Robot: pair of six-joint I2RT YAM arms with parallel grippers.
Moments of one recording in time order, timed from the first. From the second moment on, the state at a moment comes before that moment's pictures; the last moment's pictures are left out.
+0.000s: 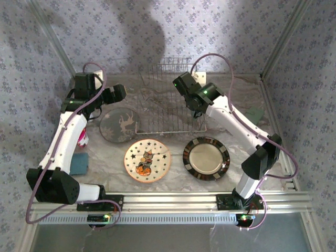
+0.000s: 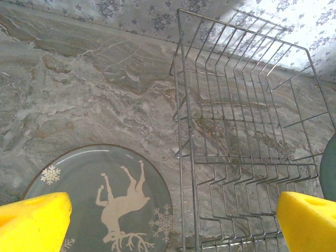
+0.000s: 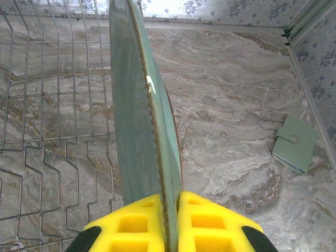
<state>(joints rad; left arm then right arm) -0.12 1.33 1.34 -0.65 0.16 -0.33 0.70 1.70 1.81 -1.12 0.68 0.56</state>
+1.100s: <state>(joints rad) -0.12 1.34 1.34 -0.65 0.17 -0.33 0.77 1.86 1.89 -1.19 0.74 0.57</state>
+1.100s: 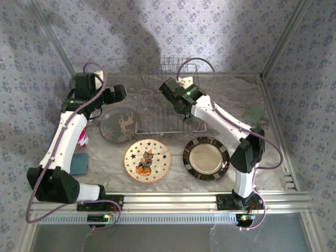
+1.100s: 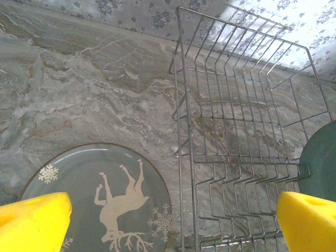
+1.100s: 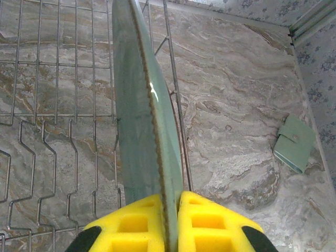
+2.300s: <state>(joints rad) -0.12 1.34 1.34 -0.65 0.17 -0.33 0.79 1.95 1.92 -1.18 0.77 0.65</state>
